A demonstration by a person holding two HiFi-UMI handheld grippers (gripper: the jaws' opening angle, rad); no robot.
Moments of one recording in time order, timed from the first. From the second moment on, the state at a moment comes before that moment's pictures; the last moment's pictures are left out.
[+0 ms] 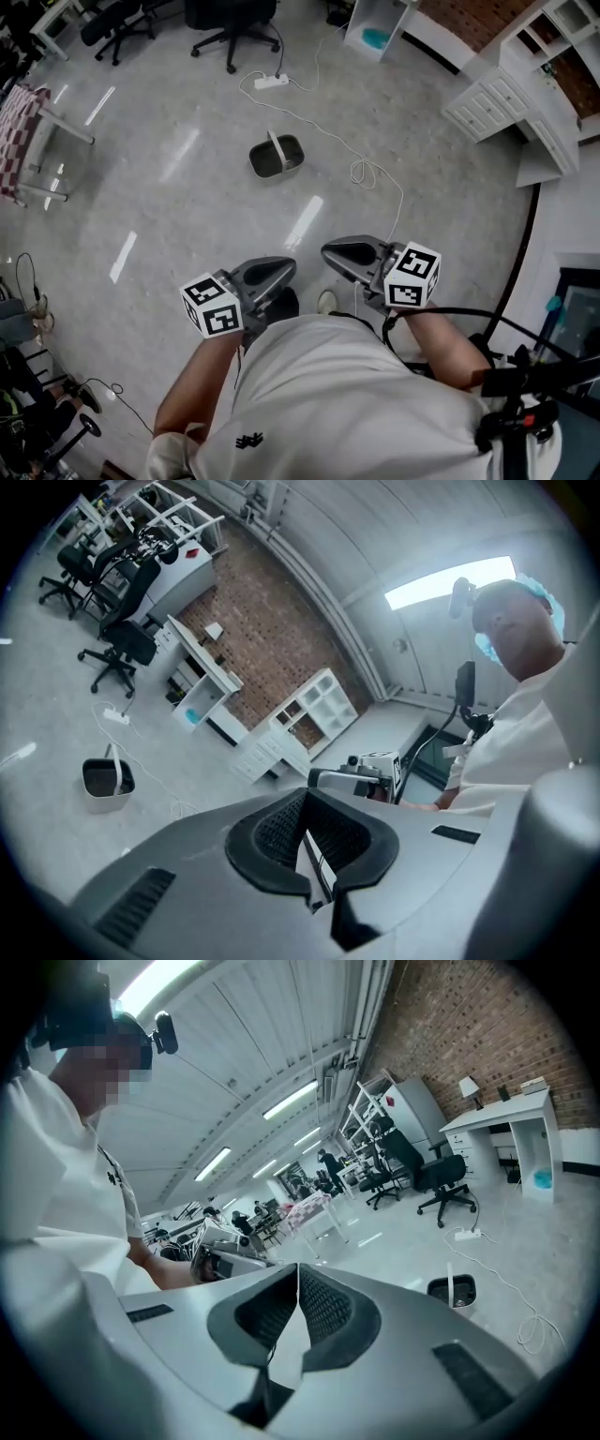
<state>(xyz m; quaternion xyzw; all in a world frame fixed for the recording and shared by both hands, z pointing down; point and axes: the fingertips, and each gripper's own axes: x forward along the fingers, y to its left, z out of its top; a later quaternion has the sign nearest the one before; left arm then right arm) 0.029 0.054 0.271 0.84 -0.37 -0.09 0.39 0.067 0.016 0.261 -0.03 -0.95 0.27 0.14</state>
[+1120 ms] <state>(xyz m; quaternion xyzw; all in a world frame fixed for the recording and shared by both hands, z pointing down) 0.213 0.109 0.252 0.85 -0.39 -0.08 0.36 0.236 0.086 0.258 -0.06 -0.96 0.24 0.12</state>
